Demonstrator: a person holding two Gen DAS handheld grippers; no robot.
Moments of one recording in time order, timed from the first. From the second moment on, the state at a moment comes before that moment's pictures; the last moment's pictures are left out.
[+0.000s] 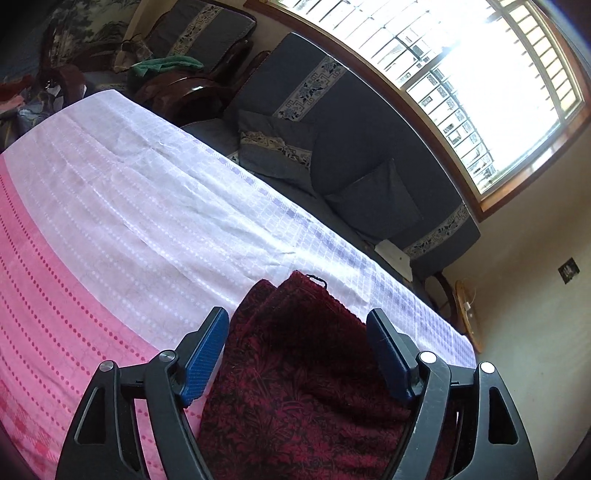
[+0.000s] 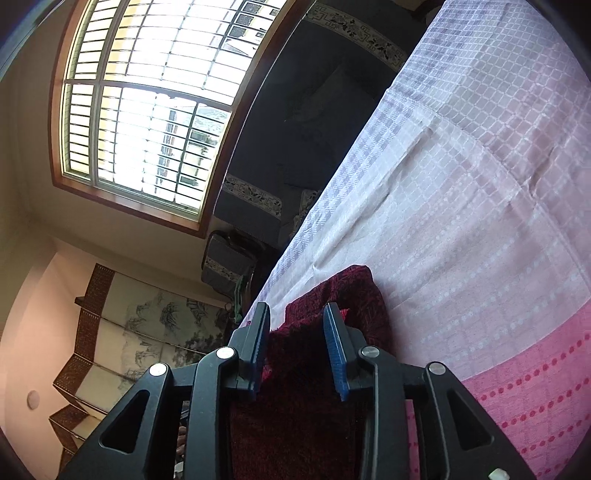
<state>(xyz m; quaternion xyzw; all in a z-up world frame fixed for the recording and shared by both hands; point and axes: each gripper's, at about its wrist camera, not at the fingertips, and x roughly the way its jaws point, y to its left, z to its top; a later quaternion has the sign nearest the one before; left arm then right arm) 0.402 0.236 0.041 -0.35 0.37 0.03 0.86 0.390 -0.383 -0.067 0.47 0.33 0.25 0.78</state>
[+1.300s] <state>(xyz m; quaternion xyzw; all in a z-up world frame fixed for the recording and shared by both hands) 0.250 0.188 -0.009 -0.15 0.45 0.02 0.88 0.249 -0.321 -0.069 0.13 0.47 0.21 0.85</state>
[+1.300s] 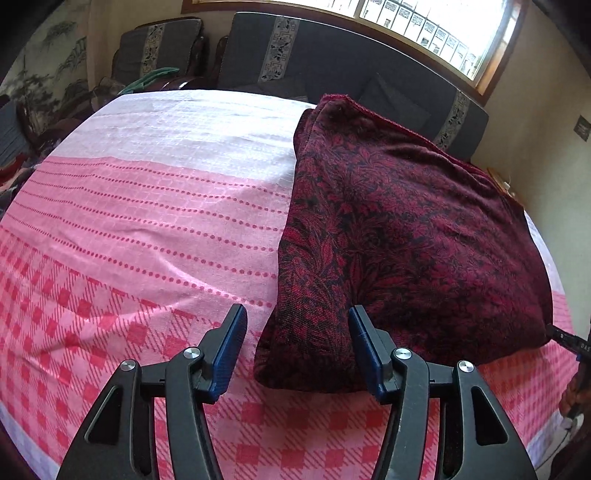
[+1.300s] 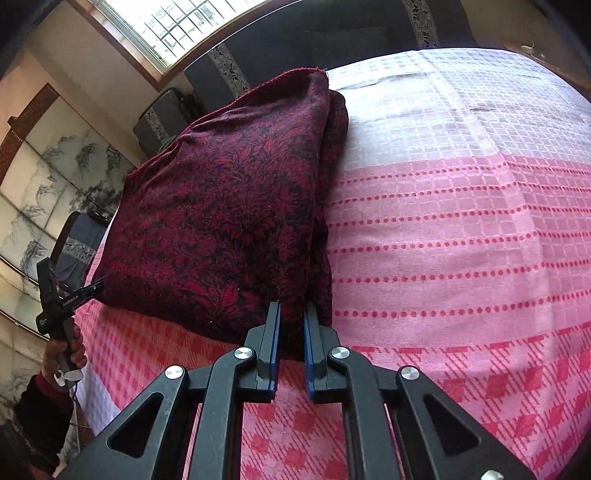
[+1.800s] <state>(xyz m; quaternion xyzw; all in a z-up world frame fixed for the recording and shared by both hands) 0.282 0.069 0.011 -0.09 0.39 -0.11 0.91 0.259 -0.122 -0.046 0.07 0.41 0.36 0.83</state>
